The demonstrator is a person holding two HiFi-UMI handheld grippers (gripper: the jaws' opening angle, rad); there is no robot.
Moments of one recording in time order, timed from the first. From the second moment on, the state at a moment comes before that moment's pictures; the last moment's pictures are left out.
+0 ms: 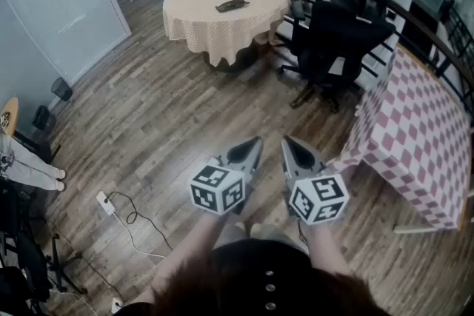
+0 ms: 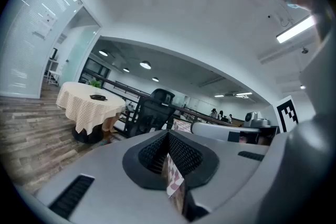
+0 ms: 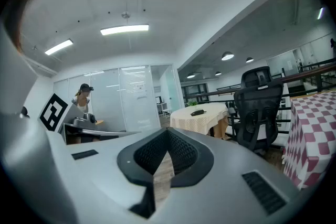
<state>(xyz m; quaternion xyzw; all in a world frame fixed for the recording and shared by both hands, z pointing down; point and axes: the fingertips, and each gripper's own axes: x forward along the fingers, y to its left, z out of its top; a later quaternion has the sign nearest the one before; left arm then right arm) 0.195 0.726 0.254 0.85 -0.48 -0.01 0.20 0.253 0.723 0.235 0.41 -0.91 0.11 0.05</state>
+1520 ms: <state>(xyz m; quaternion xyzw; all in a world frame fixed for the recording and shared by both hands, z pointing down) 0.109 0.666 0.267 0.85 -0.48 -0.02 0.20 0.147 0.662 0.252 0.39 -0.91 0.13 0.04</state>
